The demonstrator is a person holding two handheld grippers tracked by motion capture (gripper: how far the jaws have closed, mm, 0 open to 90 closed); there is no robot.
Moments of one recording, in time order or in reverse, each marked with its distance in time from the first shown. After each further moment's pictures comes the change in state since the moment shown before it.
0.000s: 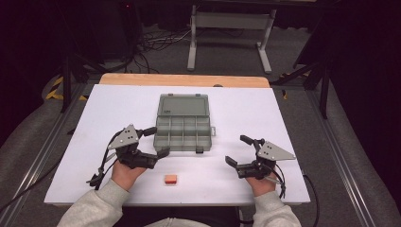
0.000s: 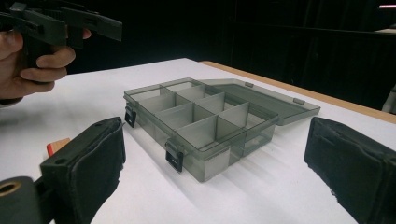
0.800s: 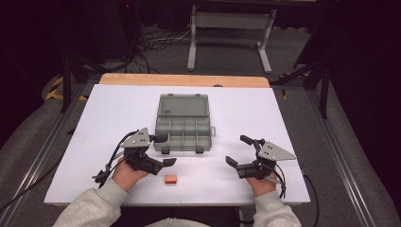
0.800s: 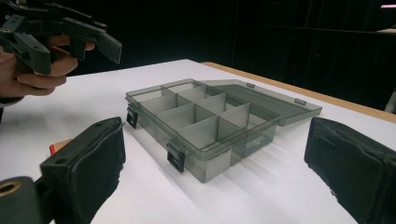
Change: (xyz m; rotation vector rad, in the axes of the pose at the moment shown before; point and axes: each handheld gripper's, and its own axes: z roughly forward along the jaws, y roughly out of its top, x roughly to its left) left arm -0.005 0.004 0.015 0.177 -0.161 0.048; right arm 0.000 0.000 -0.001 -0.004 0.005 0.006
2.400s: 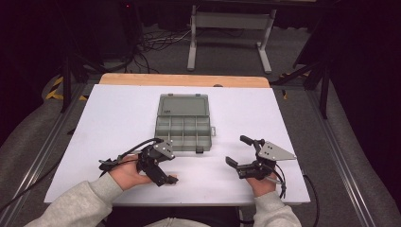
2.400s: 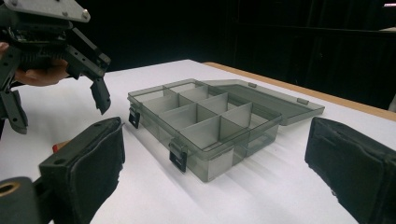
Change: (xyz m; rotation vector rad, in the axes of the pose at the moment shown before) left arm -0.012 0.013 0.038 0.567 -0.157 0.097; right arm 0.000 -0.001 0.000 -0.002 0.008 0.006
